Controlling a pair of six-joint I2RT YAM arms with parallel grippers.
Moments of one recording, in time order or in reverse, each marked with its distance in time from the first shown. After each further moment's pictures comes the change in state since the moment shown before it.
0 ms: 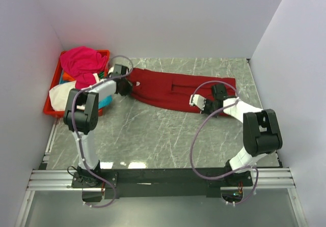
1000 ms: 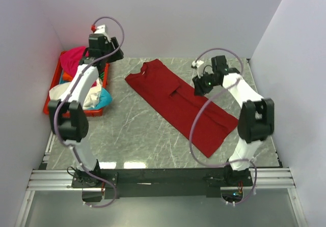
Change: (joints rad) left arm 0.122 -0.084 0.384 -0.007 0.149 0.528; right arm 0.014 0.103 0.479 -0.261 -0.293 0.562
